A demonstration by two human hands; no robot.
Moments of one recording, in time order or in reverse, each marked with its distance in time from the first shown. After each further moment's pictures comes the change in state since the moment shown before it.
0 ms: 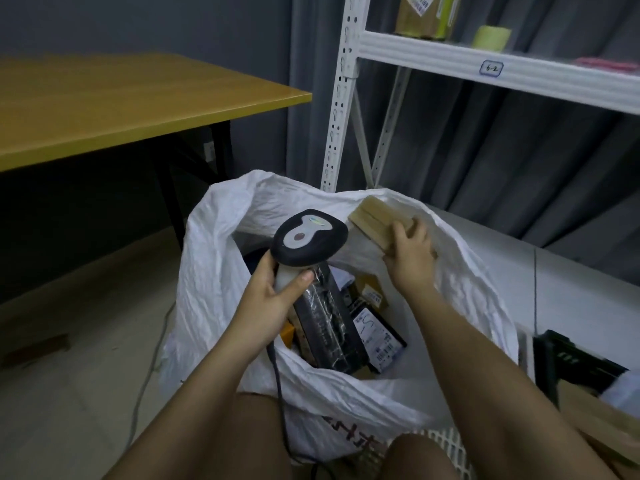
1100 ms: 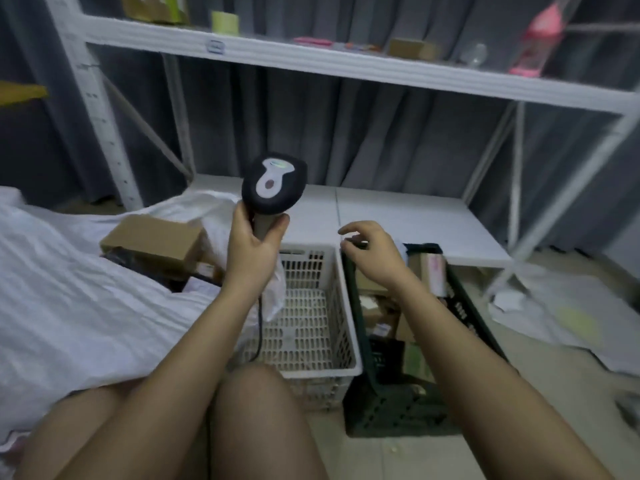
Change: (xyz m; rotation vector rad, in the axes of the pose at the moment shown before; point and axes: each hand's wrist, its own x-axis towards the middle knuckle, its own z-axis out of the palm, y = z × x) left_hand -0.096 0.051 0.218 -0.030 -0.240 0.253; right_hand -0.221 0.153 -0.202 0.436 0.033 0.383
